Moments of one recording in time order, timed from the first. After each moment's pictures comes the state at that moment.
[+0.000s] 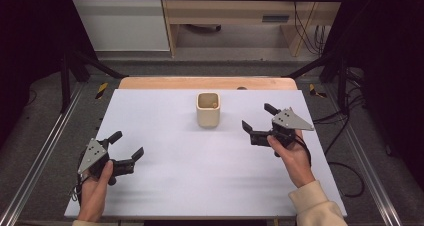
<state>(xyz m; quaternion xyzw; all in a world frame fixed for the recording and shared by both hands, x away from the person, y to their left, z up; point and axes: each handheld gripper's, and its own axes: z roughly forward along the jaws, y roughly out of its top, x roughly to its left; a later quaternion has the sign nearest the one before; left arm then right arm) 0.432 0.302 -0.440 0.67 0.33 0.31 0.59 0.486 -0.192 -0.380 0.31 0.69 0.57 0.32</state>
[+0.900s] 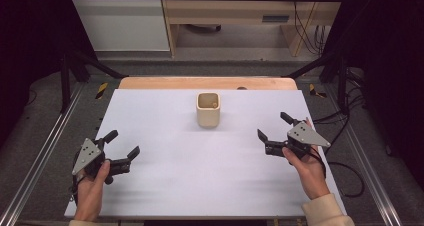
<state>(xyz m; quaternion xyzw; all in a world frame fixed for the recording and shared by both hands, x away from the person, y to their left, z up) 0.432 0.311 -0.439 0.66 0.33 0.32 0.60 0.465 -0.230 -0.403 0.31 0.68 0.56 0.37</state>
